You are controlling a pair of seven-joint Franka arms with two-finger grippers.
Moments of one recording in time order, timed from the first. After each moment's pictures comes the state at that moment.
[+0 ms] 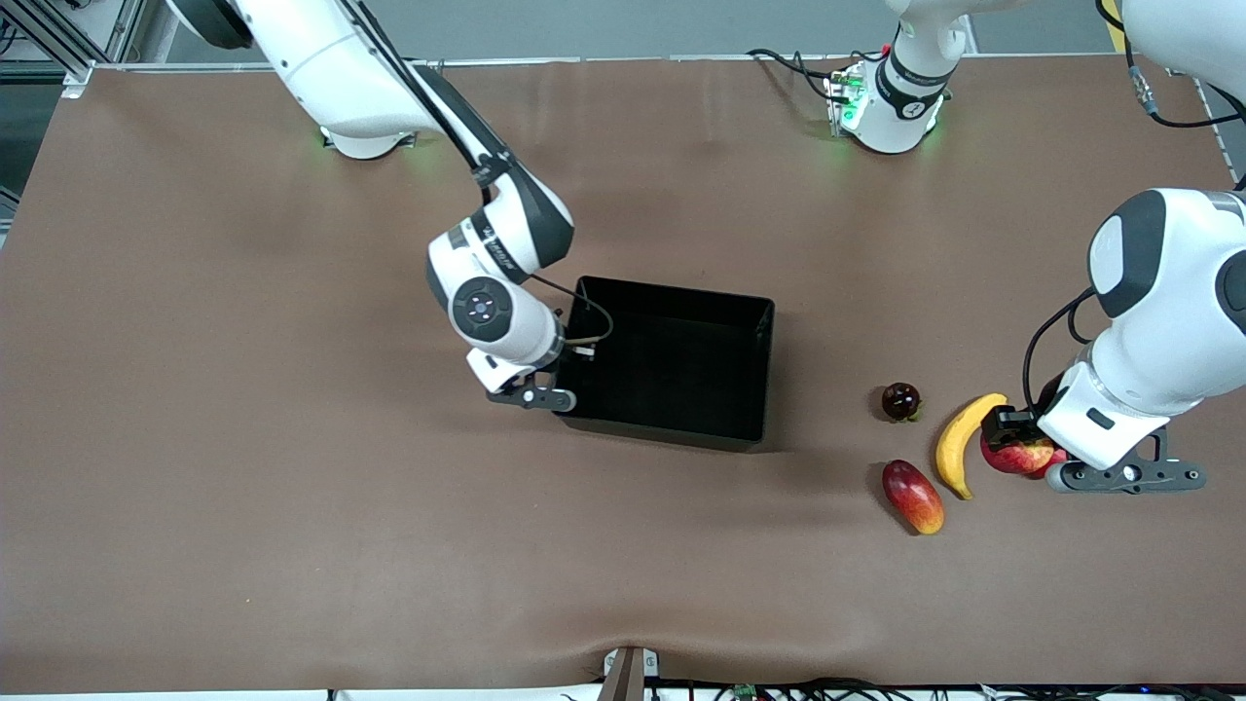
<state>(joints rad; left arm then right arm) 0.13 0.44 -0.30 -1.40 0.22 1.92 -0.19 0.54 0.67 0.11 -1.59 0.20 2.20 0.66</state>
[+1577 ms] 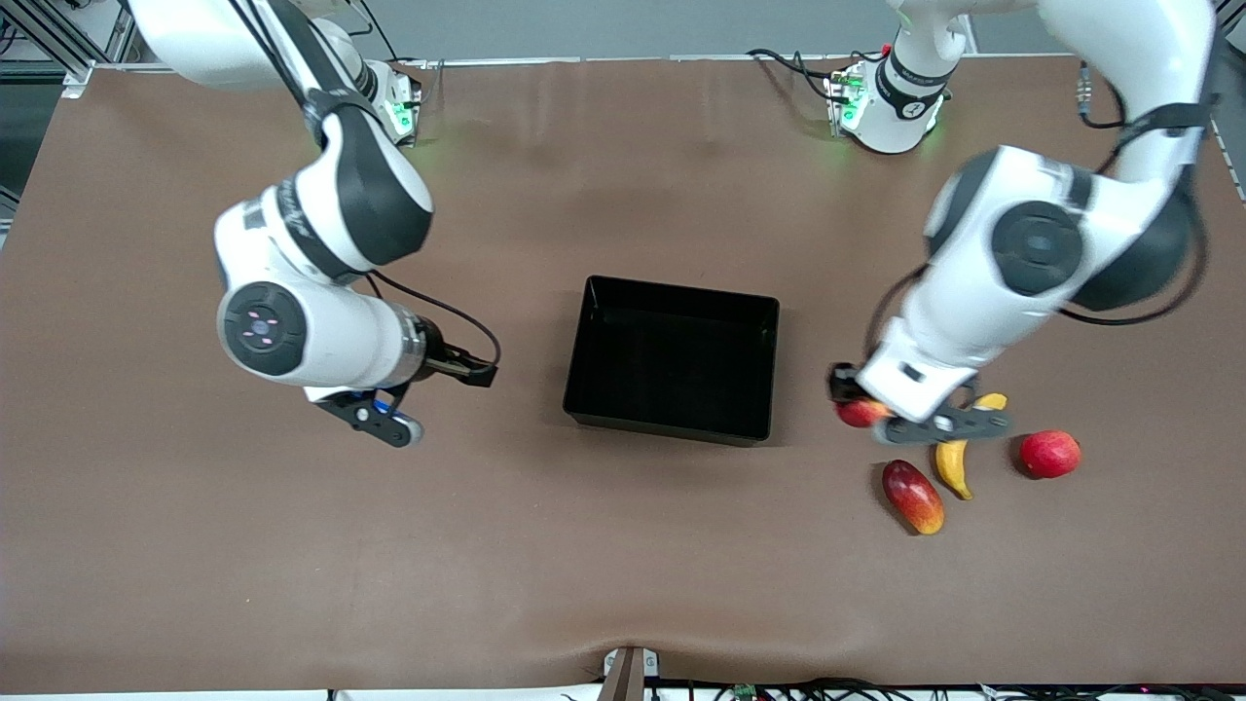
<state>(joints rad) -0.02 0.43 -0.48 -1.45 0.22 1.87 -0.59 0.35 0.58 0.04 -1.13 0.21 1.50 0.84</state>
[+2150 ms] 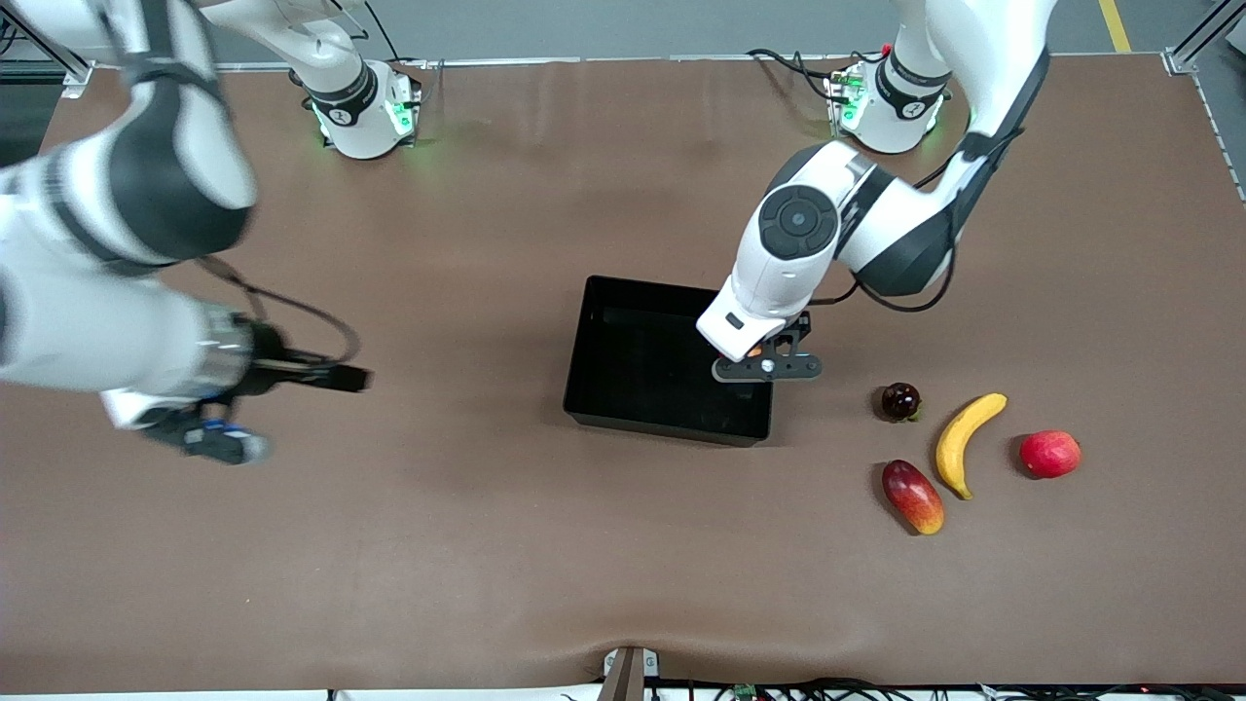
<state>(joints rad) -0.17 0.45 -0.49 -1.72 0.22 2.09 -0.71 0.11 0.52 0.02 -1.06 0.18 1.42 0.32</state>
